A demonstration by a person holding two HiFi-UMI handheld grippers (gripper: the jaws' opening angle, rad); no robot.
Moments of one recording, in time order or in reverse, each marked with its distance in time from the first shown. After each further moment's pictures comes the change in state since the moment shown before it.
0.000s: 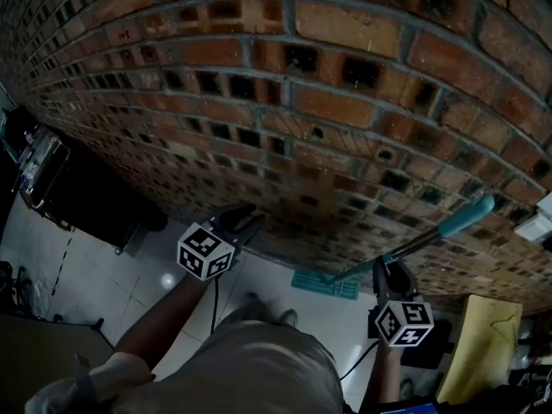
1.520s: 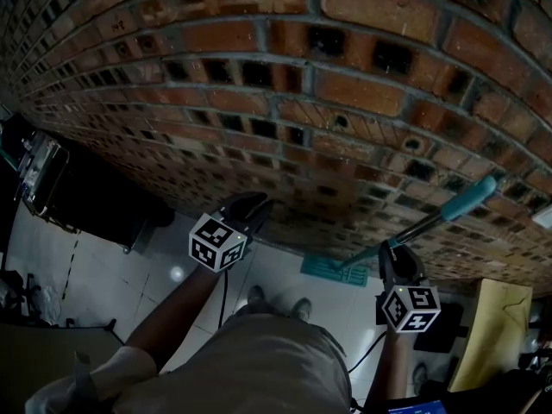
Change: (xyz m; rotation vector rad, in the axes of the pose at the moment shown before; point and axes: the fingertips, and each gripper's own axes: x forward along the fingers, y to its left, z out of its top) left arm 0.007 0.030 -0.012 0.003 0.006 -0.003; right arm 0.031 0.024 -0.009 -0.006 0.021 -0.015
